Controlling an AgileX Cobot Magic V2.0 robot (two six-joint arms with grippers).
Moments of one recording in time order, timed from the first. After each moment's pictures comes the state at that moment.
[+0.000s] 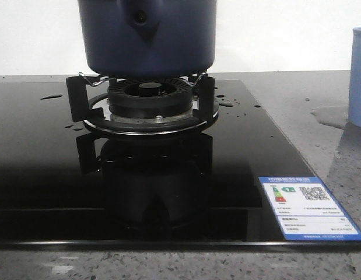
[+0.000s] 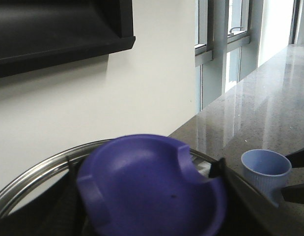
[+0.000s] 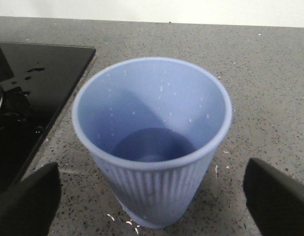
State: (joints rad) left arm -0.06 1.23 -1.12 -1.61 0.91 1.72; right arm 0.09 0.89 -0.42 1.04 -0.04 -1.04
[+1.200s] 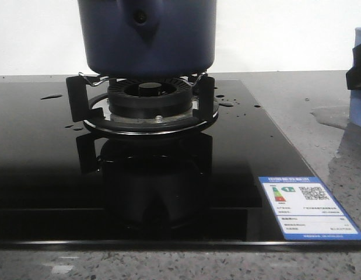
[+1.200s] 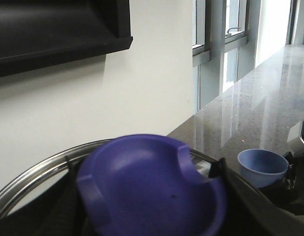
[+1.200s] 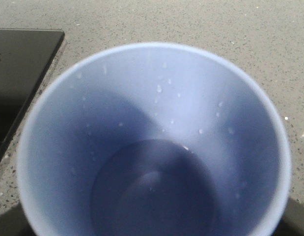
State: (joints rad) left arm -0.06 1.23 -1.12 -1.62 0.92 1.72; right arm 0.18 1.15 -0.49 1.03 -0.24 -0.93
